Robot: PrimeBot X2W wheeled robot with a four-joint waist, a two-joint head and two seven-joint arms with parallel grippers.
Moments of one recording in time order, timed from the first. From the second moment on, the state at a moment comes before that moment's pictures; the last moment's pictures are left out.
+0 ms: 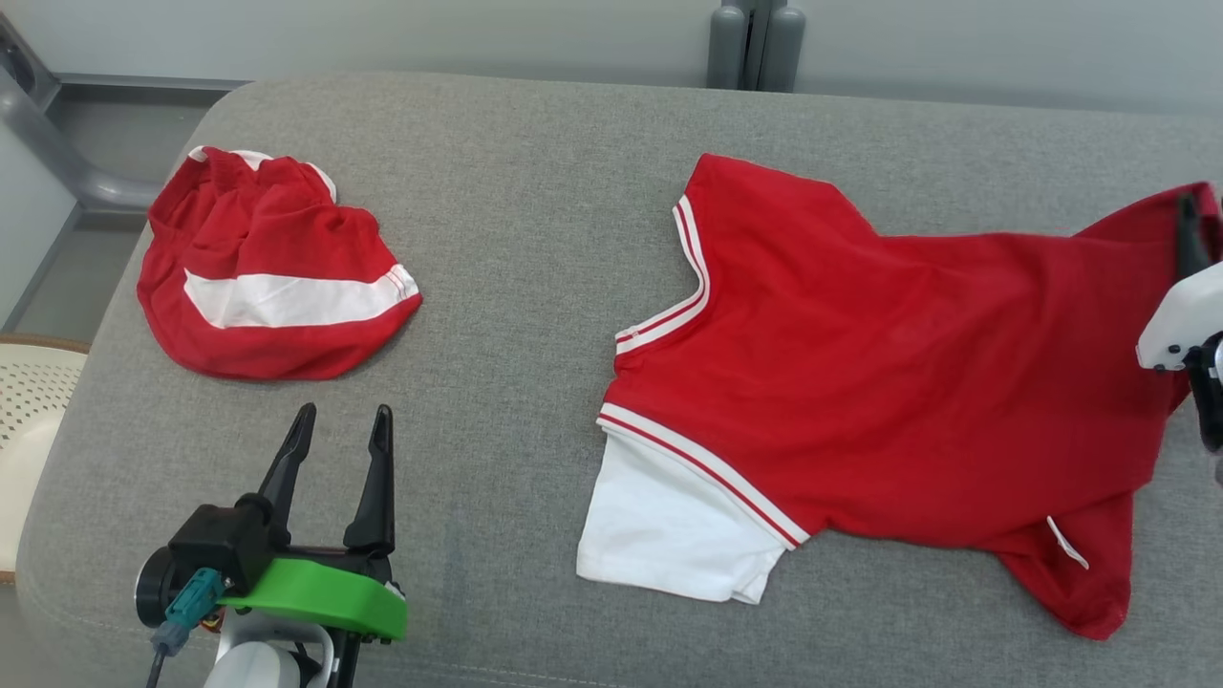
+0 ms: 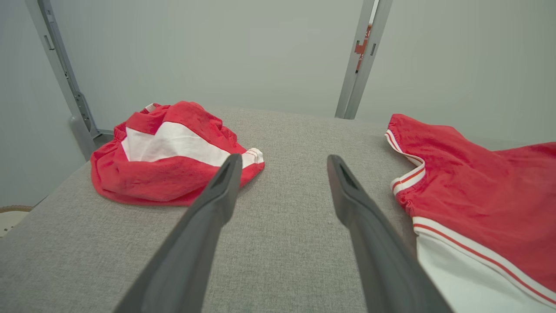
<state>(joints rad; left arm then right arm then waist) -0.11 0.12 -0.14 0.24 -0.31 -0.13 -0.26 -0.75 -0.43 0.03 1.00 0.28 0.13 -0.24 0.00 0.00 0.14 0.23</state>
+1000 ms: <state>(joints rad) 0.00 0.13 -0.04 0.22 -0.28 -0.13 -0.26 -0.13 -0.27 0.03 0.28 0.34 0.13 -0.26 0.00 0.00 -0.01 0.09</state>
